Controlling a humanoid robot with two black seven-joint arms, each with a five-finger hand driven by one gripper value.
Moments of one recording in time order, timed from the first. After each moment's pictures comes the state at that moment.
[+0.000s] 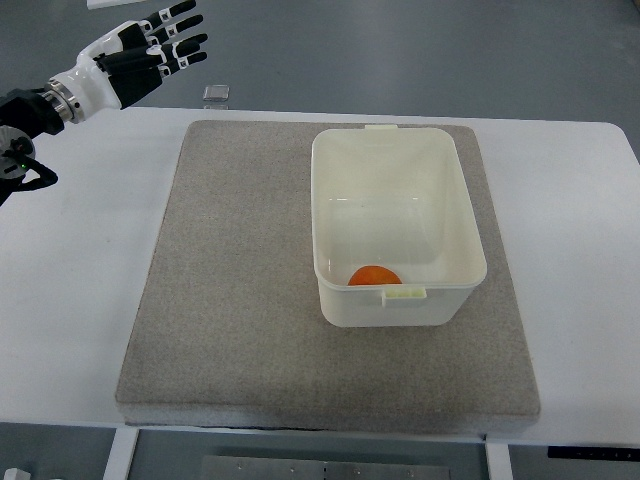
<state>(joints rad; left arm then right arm) -1.01 0.52 -0.51 -0.63 0.00 -0.56 -0.14 0.03 0.00 -0.07 0.19 0.02 -0.09 0.16</state>
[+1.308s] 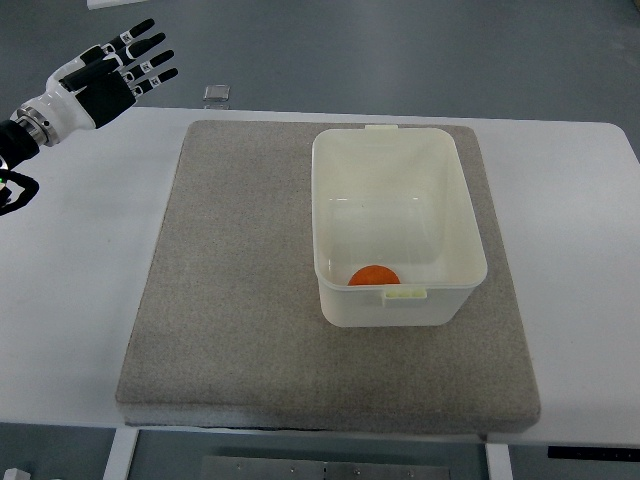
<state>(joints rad) -0.91 0.49 -0.71 -0.57 -0.14 -0.61 0.06 0.03 0.00 -0.07 0.19 0.02 -0.09 0.16</state>
